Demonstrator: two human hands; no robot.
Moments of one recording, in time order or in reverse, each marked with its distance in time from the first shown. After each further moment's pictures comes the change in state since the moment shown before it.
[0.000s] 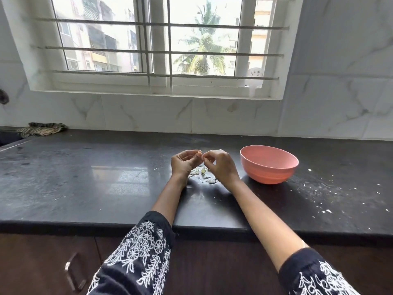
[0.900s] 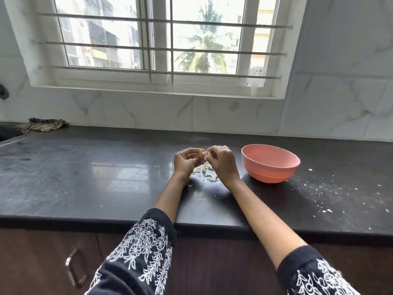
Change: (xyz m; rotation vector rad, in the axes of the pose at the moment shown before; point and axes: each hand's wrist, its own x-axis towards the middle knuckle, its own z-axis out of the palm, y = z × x) left_hand -0.001 0.000 0.002 0.066 -0.032 0.029; right_hand 0.002 -0.005 0.000 -0.007 0.149 -0.019
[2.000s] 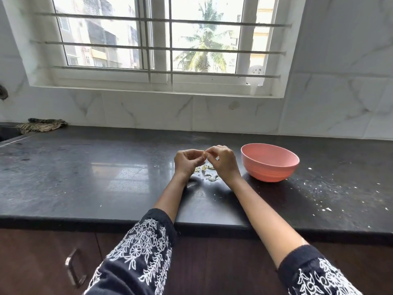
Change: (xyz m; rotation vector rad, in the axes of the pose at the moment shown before) left_hand 0.005 -0.009 -0.006 0.220 -0.079 0.118; right_hand 0.001 0.006 -0.001 0.055 -0.072 0.024
